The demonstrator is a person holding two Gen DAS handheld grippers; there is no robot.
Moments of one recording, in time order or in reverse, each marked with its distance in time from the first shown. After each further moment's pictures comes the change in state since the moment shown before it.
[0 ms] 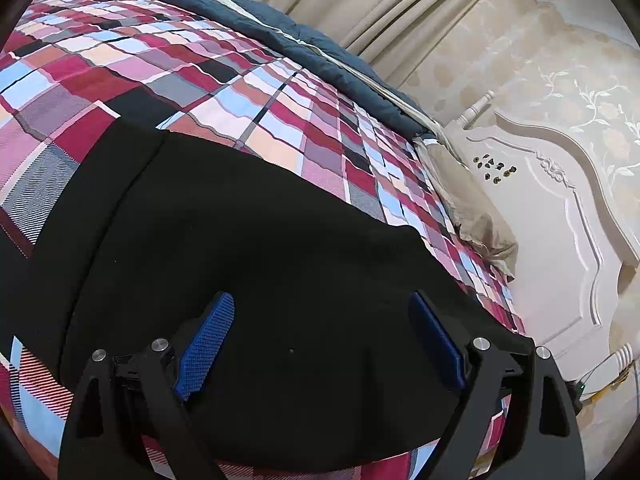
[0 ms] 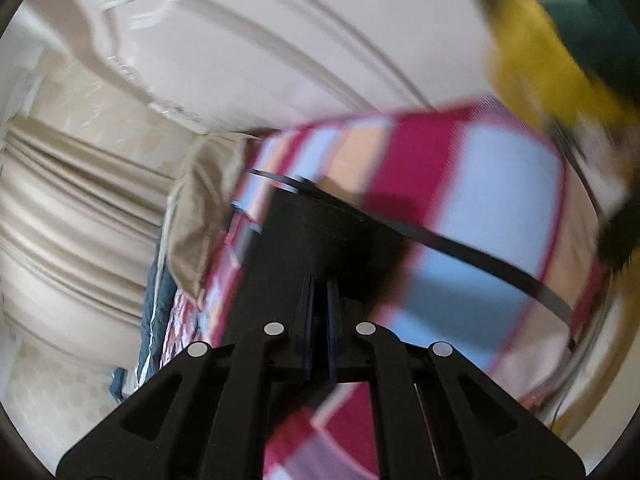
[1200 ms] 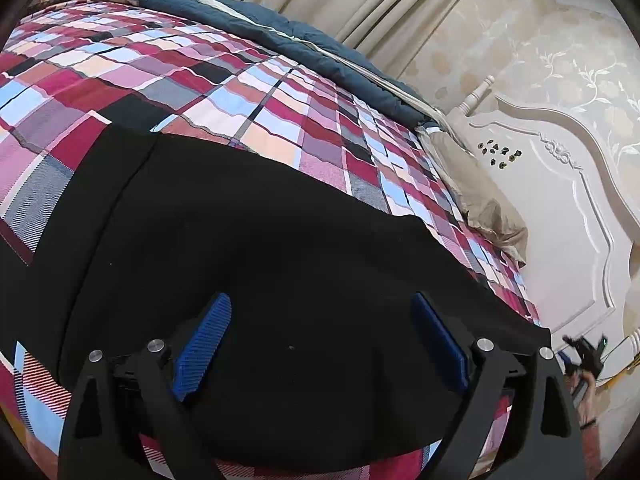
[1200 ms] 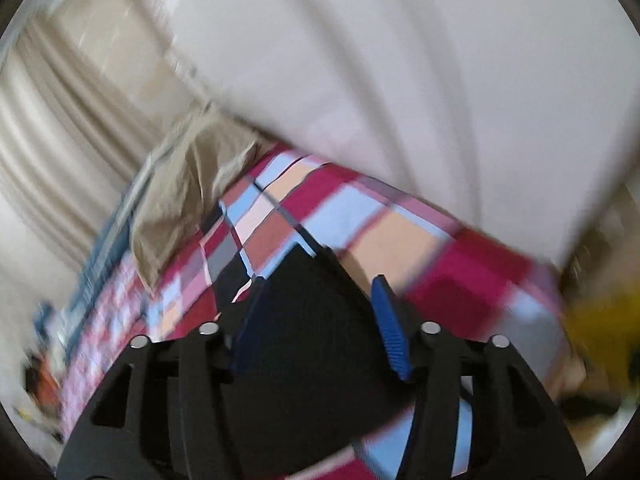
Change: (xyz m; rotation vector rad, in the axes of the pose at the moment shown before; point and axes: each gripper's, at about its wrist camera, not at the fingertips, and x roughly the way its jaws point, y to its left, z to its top) left arm 0.003 -0.008 -0.005 0.060 0.014 0.041; right arm 0.034 0.081 0.049 -0.405 -0.011 -0.179
